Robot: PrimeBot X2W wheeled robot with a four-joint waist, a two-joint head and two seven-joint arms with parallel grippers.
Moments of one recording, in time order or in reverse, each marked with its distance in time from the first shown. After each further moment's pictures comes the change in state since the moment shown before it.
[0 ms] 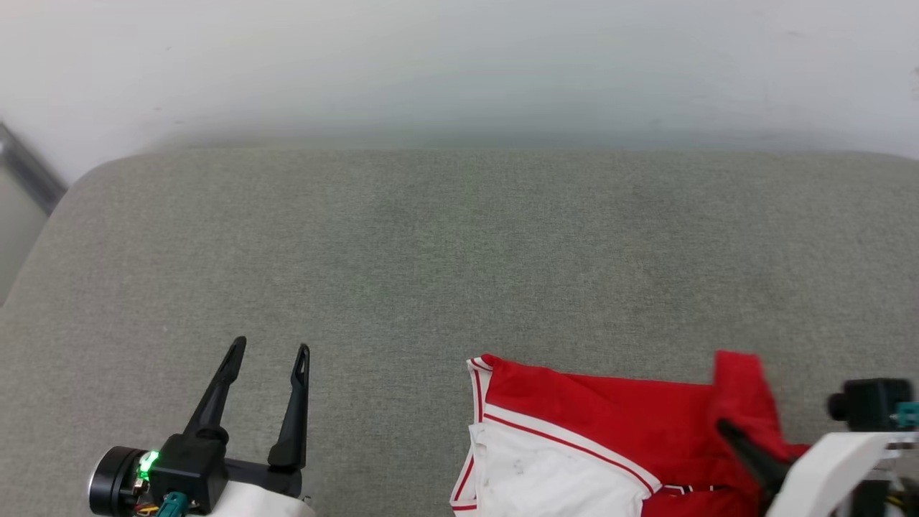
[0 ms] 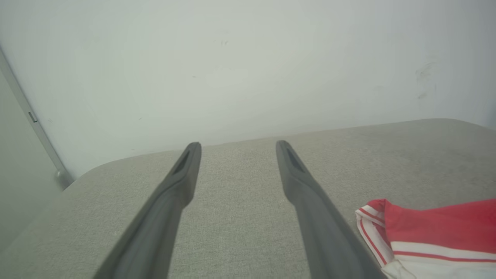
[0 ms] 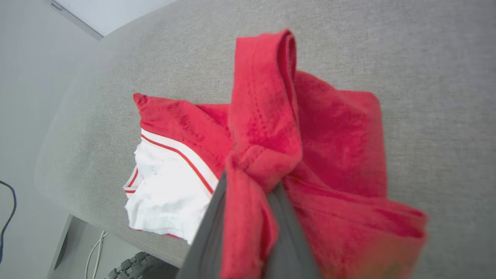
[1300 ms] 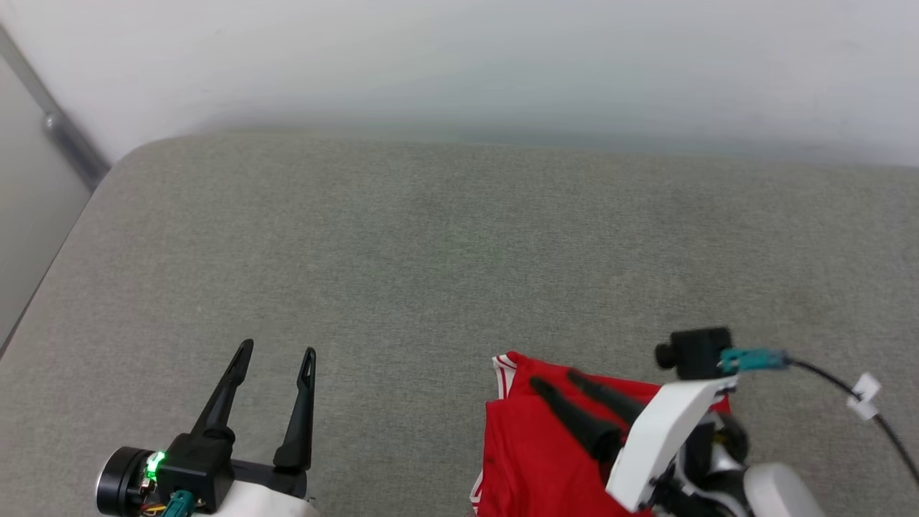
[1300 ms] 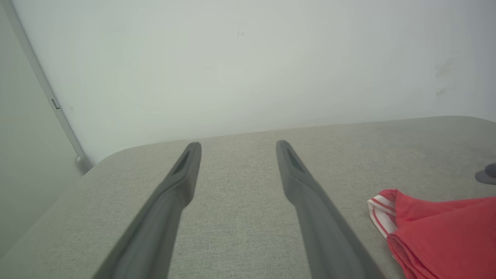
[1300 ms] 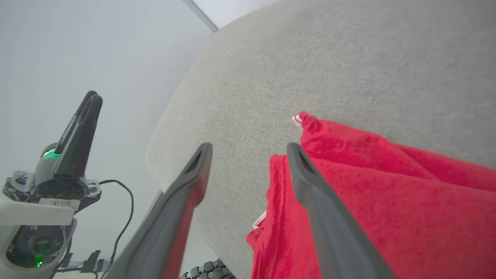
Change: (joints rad) left arm -0.003 -0.008 -0.004 0.022 0.005 -0.014 0.000; right arm -0.206 0.198 0.336 0.170 0.094 0.000 -0.104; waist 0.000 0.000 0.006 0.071
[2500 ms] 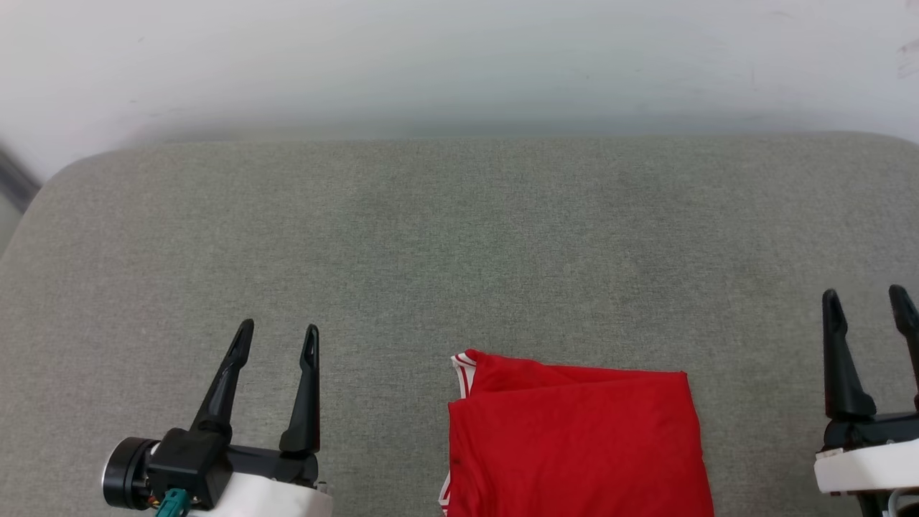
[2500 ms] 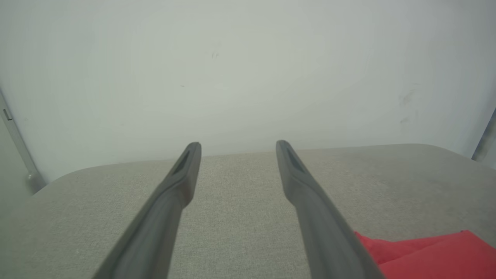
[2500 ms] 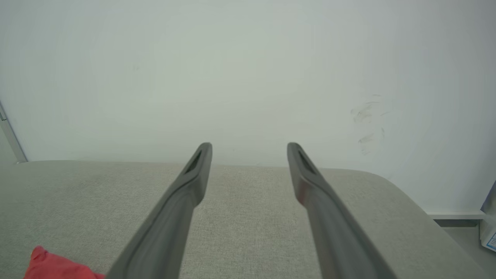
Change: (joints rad) left arm -0.011 -0.058 0.006 -0.071 -0.027 -0.003 -0.001; right arm 0.123 -0.171 -0.403 -0.120 -0.498 0.000 -0.729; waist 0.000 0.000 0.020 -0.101
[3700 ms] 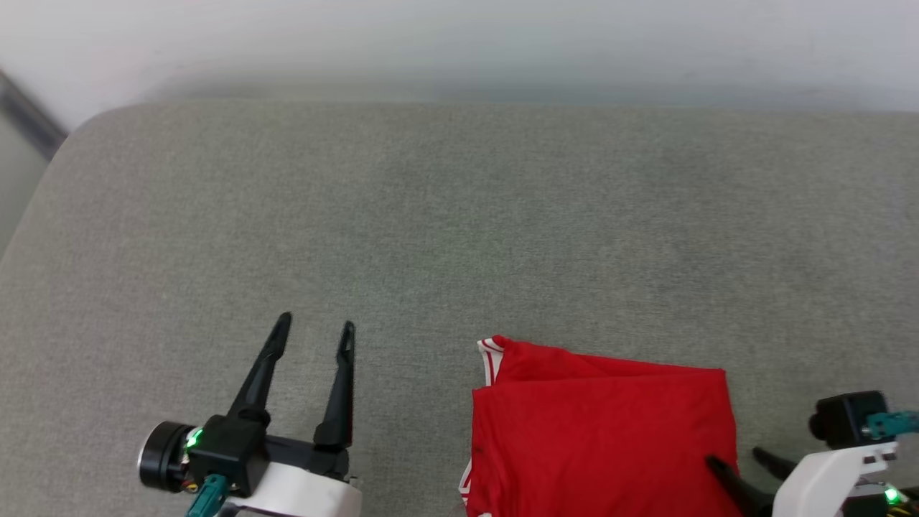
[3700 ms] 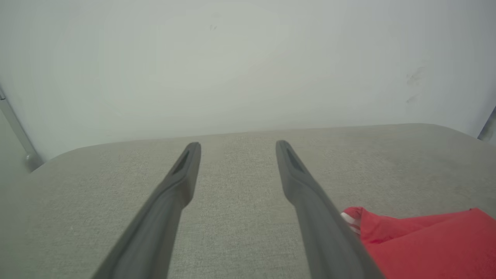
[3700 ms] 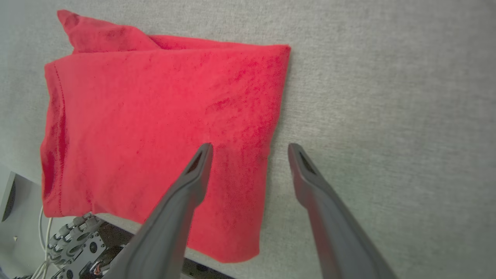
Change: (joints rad) left arm -0.026 -0.004 -0.060 0.040 0.021 0.006 0.000; right arm 0.118 -0.057 0.116 -0.095 0.230 0.000 0.892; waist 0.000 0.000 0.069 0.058
